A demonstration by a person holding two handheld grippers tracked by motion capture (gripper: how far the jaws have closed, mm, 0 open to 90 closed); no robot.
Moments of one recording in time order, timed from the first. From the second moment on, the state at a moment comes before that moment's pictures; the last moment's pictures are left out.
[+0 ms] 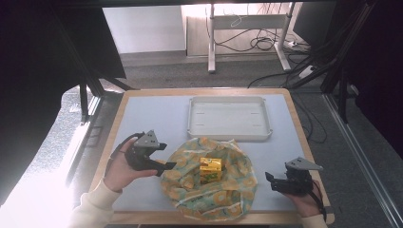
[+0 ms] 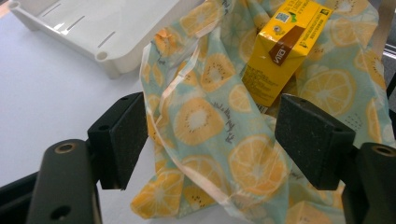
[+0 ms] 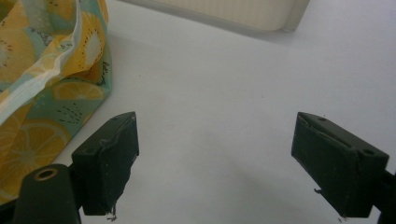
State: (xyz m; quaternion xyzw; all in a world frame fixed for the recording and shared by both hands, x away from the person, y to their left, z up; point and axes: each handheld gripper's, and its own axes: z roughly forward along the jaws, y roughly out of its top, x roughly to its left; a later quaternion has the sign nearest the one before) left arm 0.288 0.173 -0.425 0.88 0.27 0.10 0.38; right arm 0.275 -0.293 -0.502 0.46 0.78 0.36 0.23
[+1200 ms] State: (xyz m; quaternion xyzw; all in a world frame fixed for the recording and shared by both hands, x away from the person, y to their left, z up) left arm 0.299 0.142 -0.414 0.90 0.23 0.10 0.36; right arm 0.276 -0.294 -0.503 0.46 0.78 0.35 0.23
